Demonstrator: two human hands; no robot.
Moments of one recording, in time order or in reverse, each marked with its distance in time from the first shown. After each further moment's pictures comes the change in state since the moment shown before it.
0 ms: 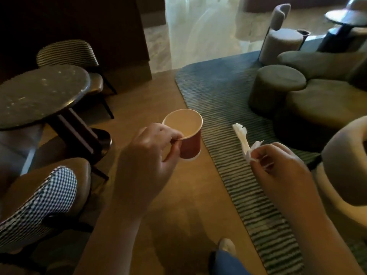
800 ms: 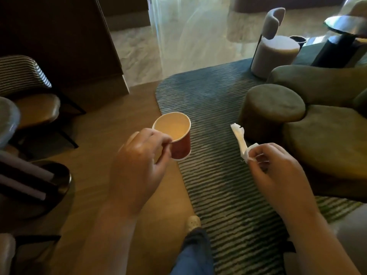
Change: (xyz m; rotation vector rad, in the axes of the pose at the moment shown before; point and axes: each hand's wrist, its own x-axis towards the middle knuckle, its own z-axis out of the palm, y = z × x) left_hand 0.404 -0.054 0.303 0.006 -0.011 -0.003; right_hand 0.438 0.259 0.023 -0.014 0.013 0.045
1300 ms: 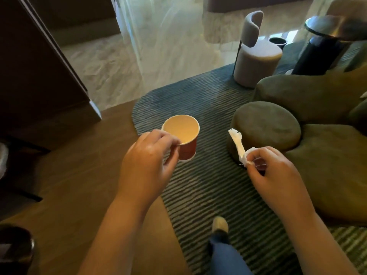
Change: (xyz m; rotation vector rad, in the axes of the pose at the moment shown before) left_hand 0.349 -0.066 0.194 -0.067 -0.150 0.091; right_hand 0.344 0.124 0.037 -0.015 0.007 0.127
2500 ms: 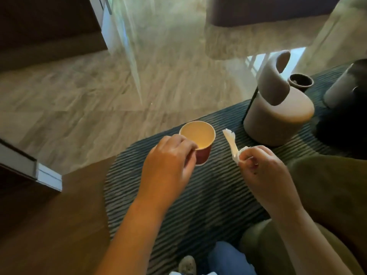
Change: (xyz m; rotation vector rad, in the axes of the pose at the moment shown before) left_hand 0.806 -0.273 0.313 -0.021 -0.040 -0.020; right_hand 0.889 0.160 0.134 -0.025 0.041 -0.081
